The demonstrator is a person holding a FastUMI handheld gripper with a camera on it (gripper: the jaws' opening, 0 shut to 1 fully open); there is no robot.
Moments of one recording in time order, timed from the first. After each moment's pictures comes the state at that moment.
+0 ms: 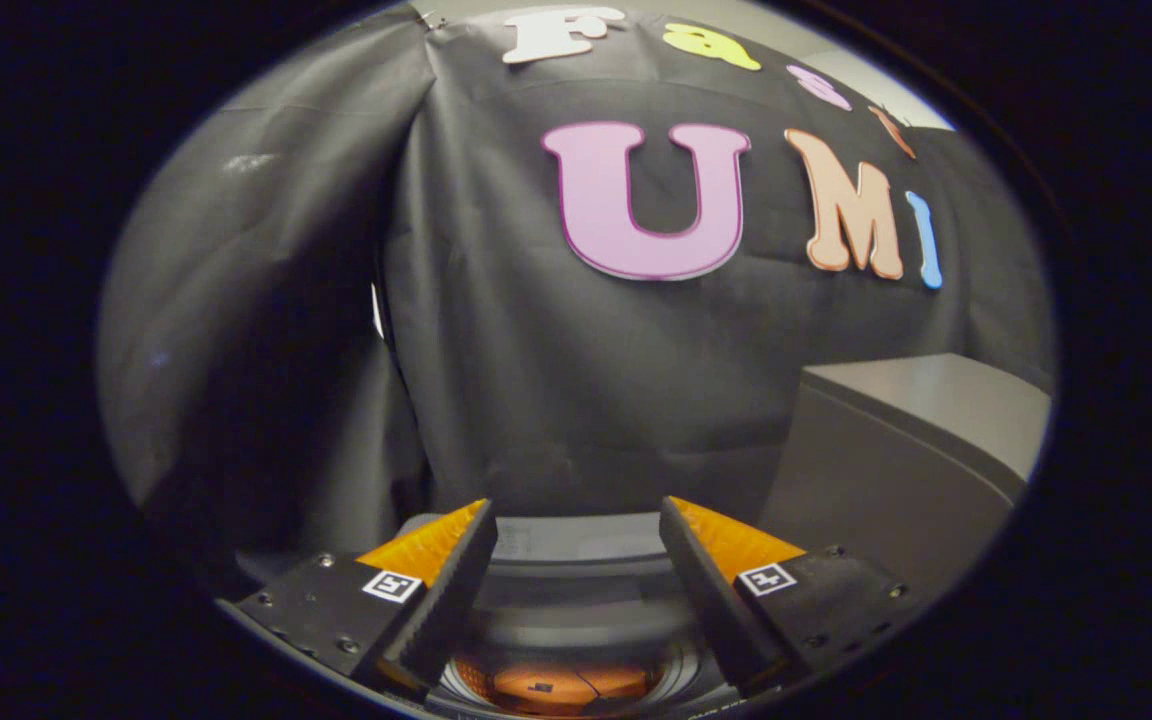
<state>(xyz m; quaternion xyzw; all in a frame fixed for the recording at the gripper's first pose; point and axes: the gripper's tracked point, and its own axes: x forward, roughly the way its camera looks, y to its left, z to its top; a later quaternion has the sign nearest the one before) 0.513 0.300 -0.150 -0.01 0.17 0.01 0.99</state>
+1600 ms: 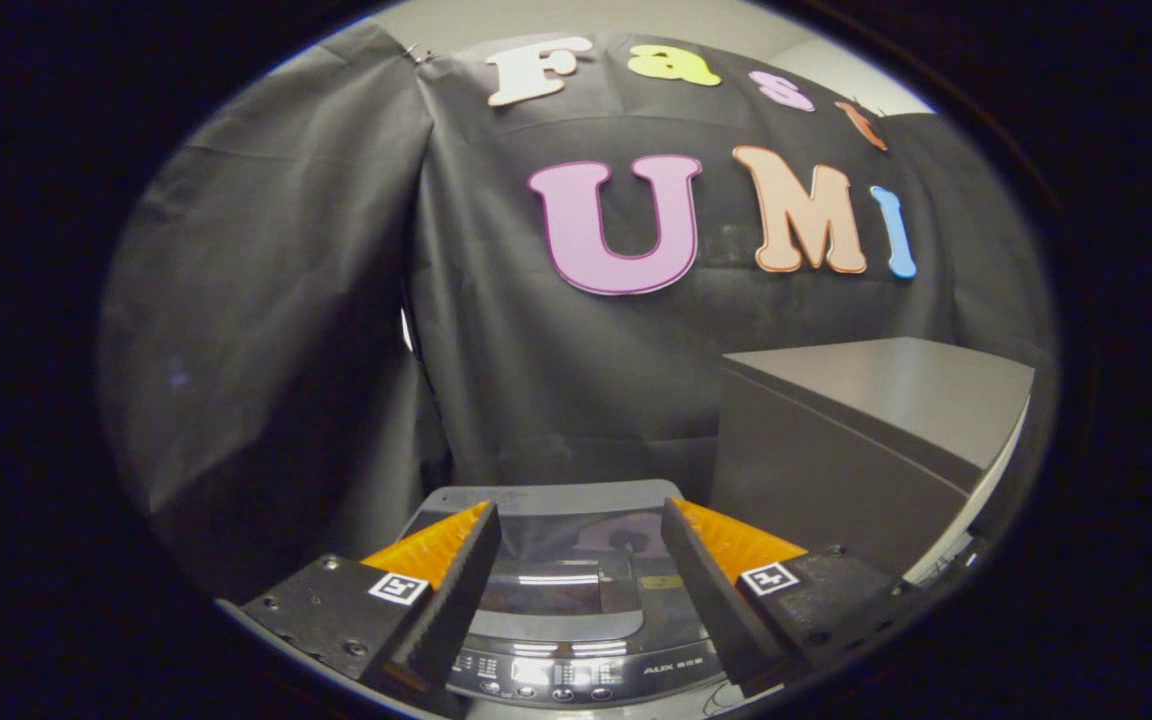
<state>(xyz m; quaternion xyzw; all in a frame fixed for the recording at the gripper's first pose) 0.392 0.257 -0.109 0.02 0.14 0.04 0.99</state>
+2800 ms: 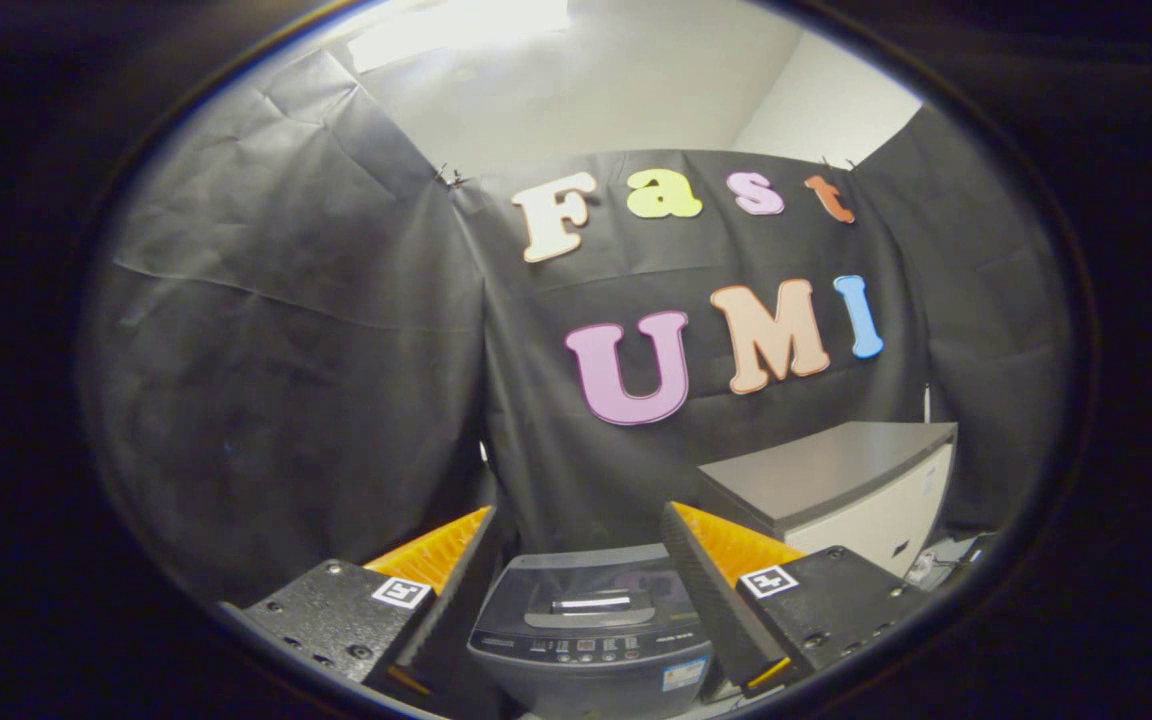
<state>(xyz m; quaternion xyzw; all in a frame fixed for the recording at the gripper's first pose) 0.179 0.238 0.041 0.06 -0.01 0.06 1.00</state>
